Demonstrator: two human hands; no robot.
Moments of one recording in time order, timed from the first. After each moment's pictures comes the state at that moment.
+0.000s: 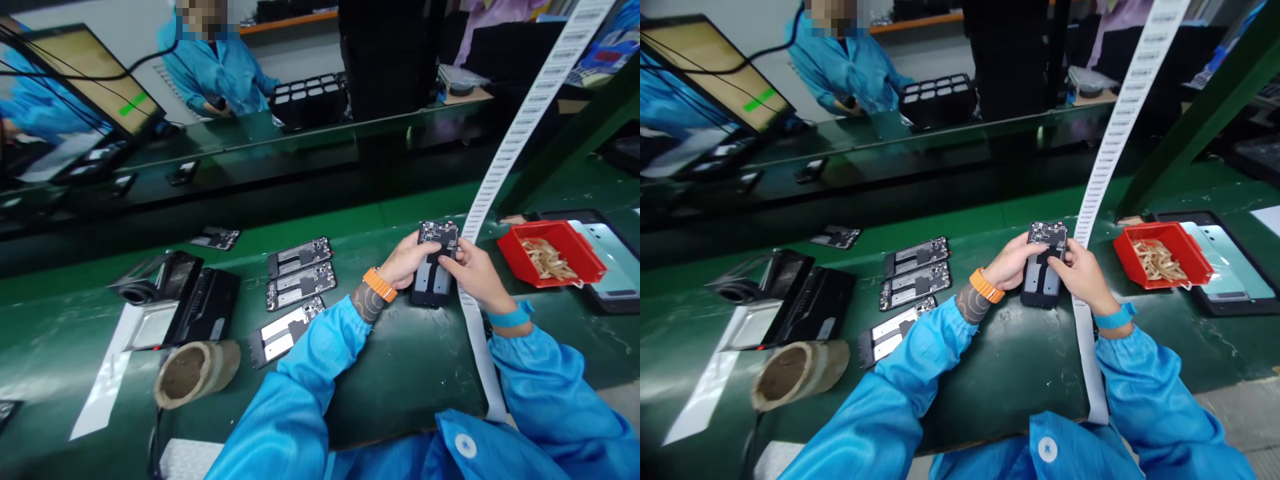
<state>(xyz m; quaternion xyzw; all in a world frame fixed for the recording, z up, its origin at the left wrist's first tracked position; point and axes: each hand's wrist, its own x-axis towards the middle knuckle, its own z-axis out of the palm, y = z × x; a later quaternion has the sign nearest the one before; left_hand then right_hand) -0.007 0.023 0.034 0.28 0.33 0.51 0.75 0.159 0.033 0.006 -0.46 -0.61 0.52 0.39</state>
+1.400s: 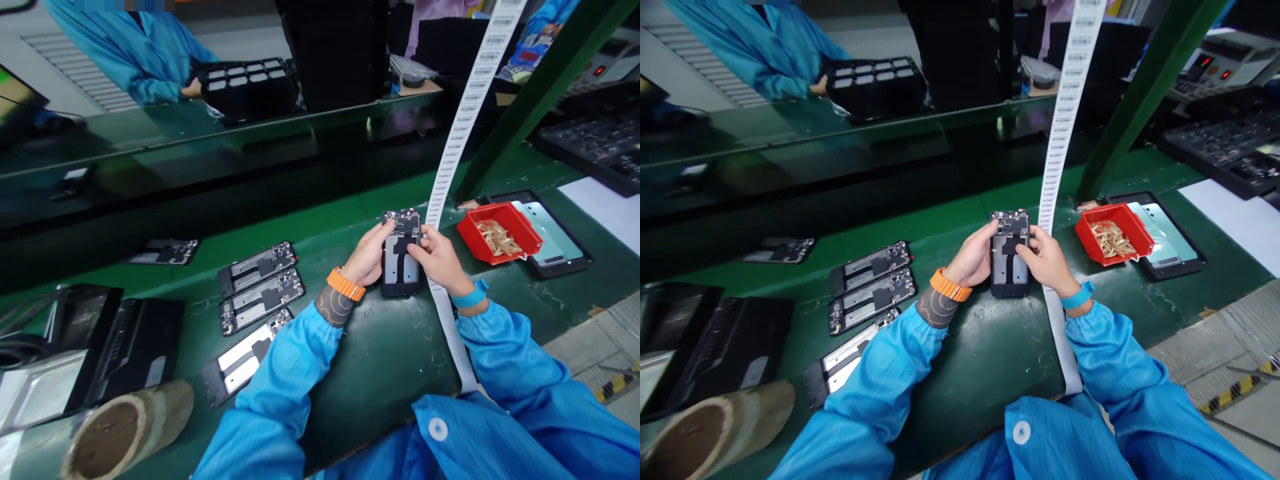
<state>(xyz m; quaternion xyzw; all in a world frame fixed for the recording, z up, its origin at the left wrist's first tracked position) -0.013 0.027 0.036 0.25 0.31 0.52 0.76 0.150 0.030 0.011 -0.45 -0.58 0.53 0.43</state>
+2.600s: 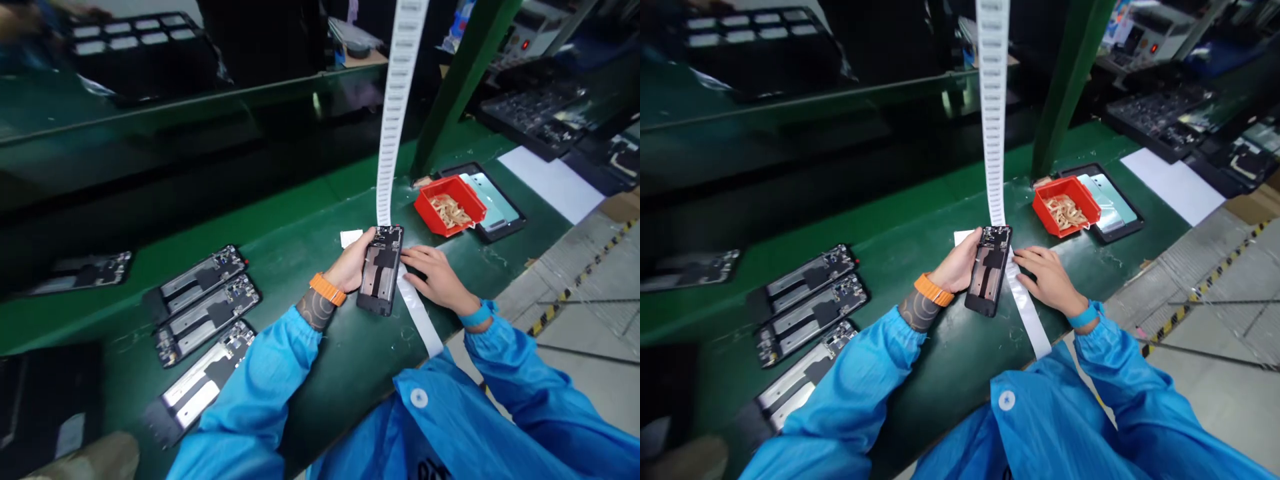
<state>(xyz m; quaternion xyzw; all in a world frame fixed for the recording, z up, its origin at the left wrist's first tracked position) 0.020 0.011 0.009 0.16 0.35 0.33 0.86 0.242 -0.051 -0.019 -0.51 -0.83 0.14 0.17</state>
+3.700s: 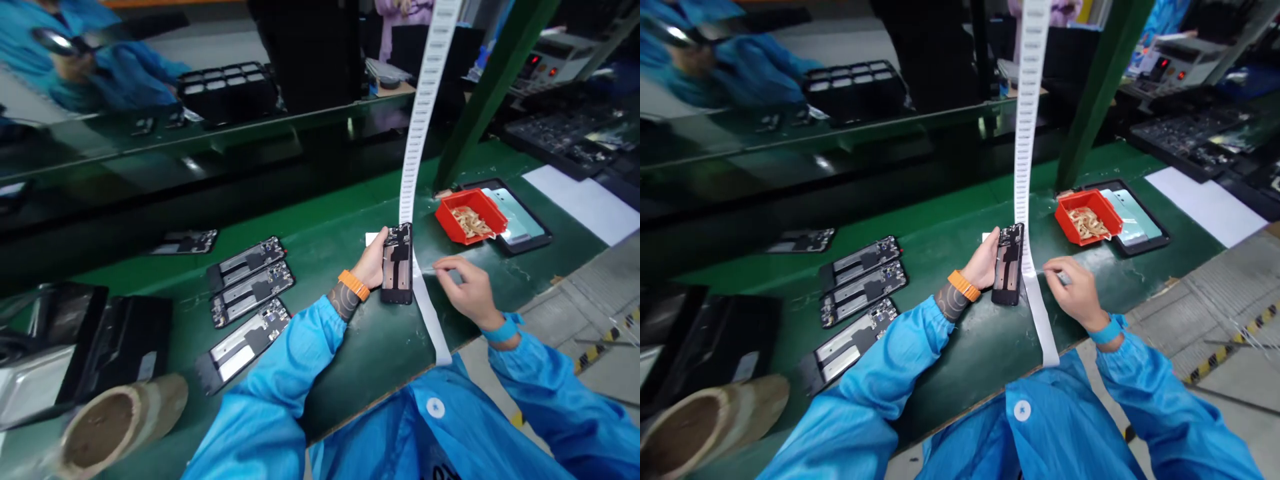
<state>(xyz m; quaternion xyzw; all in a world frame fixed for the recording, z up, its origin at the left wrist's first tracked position) 0.023 0.006 0.001 0.11 0.31 0.38 0.86 0.230 -0.060 0.010 -0.50 -0.72 0.18 0.45</state>
